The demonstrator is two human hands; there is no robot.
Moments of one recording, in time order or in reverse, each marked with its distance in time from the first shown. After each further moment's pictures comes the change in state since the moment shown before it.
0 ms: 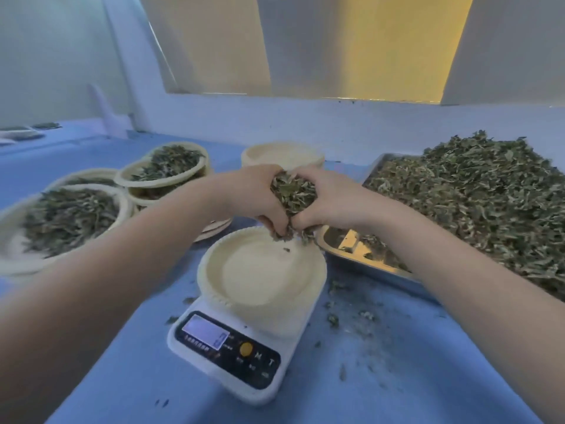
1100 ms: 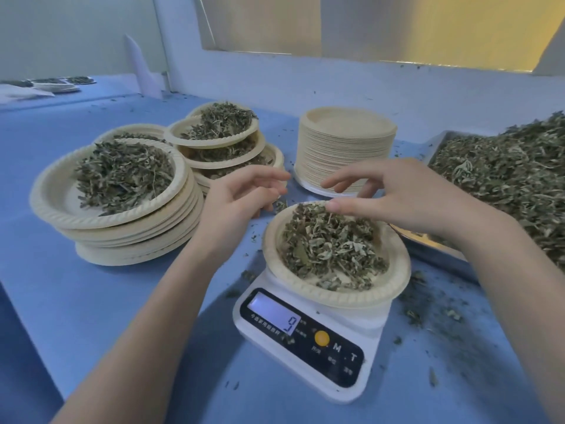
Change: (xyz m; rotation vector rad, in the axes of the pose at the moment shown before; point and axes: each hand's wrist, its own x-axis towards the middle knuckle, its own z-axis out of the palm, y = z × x) left_hand -0.045 -0.126 0.009 -0.568 0.572 0.265; right_hand 0.009 -0.001 0.031 -0.213 -0.008 -0.112
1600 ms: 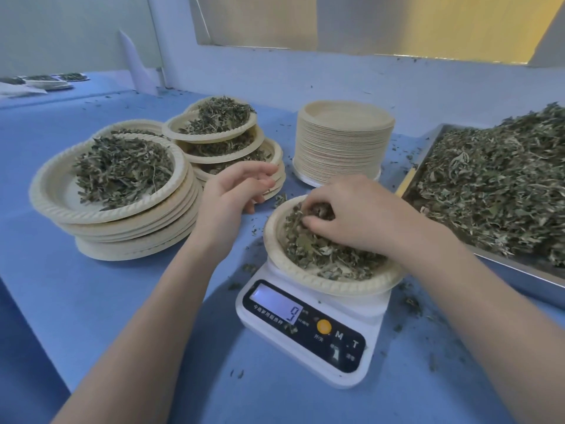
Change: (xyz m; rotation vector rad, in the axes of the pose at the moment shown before) left_hand -0.002 -0.006 -0.004 -0.058 0.084 -0.088; right_hand 0.007 -0.023 0.044 -0.470 -0.027 -0.038
